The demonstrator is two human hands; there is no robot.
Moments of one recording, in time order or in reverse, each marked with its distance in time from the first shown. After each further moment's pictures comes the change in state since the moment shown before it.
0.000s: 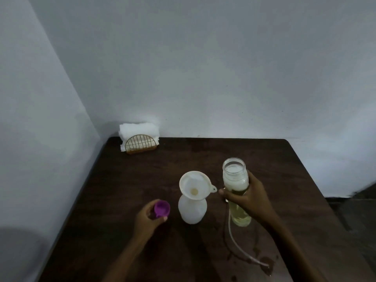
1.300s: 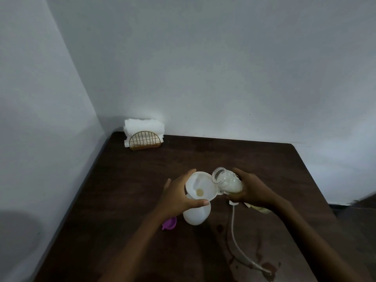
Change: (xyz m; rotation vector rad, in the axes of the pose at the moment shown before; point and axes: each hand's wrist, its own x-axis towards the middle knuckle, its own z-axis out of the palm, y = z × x) left_hand 0.001 0.099 0.023 0.425 -0.299 0.475; right_hand 0.051 0.019 -0.008 -0.587 -0.395 0.022
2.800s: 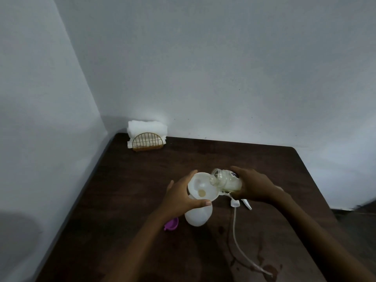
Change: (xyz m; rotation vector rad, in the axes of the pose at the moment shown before) left_hand -0.004 0.006 -0.002 -0.041 -0.004 -0.022; right_hand 0.011 -0.016 -0.012 -0.389 -0.067 0.042
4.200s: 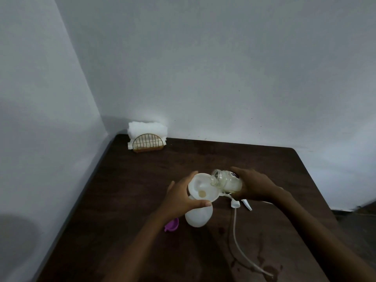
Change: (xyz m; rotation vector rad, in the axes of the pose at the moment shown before) left_hand -0.001 0.001 -0.001 -0.039 0.003 0.008; right_hand 0.001 -0.004 -0.004 -0.050 -0.013 -0.003
